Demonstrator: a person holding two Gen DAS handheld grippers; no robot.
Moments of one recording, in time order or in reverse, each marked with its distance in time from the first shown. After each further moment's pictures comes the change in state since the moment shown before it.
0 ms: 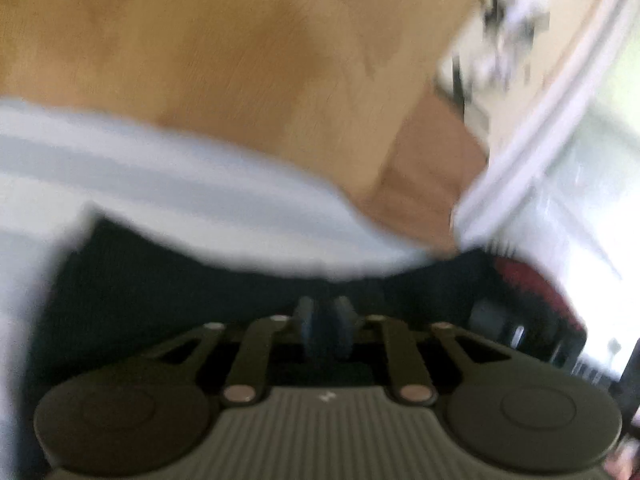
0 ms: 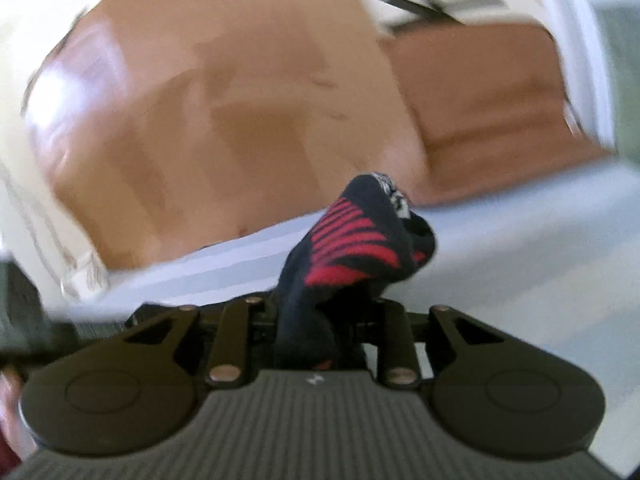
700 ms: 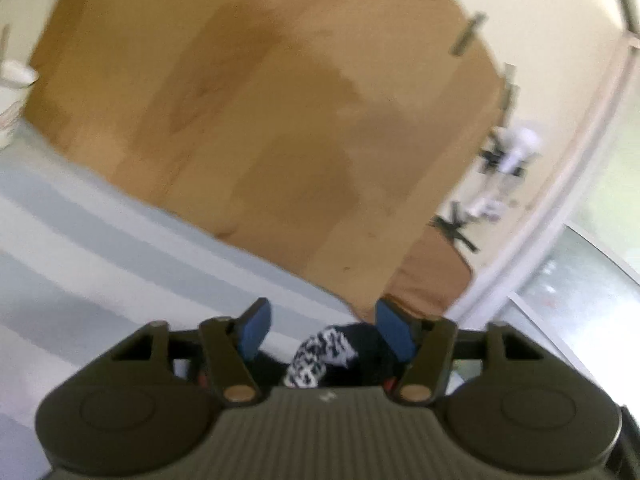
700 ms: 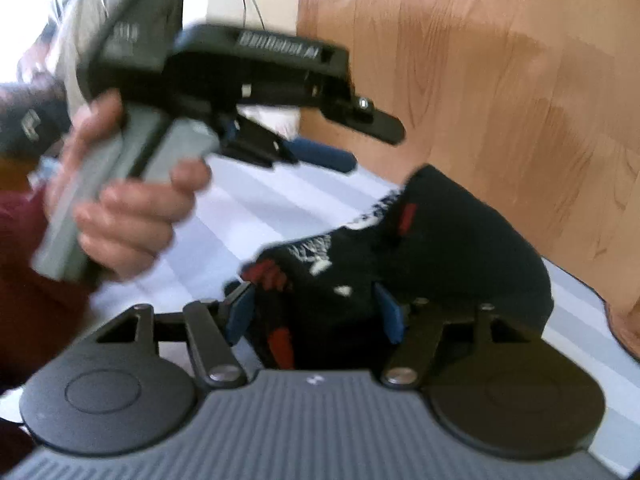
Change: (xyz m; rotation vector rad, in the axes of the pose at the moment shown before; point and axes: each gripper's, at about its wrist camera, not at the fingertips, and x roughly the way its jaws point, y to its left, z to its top) left arm -0.111 0.046 0.022 -0.073 -0.236 -0.058; right arm 0.010 0.127 -0.039 -0.630 0.172 0.424
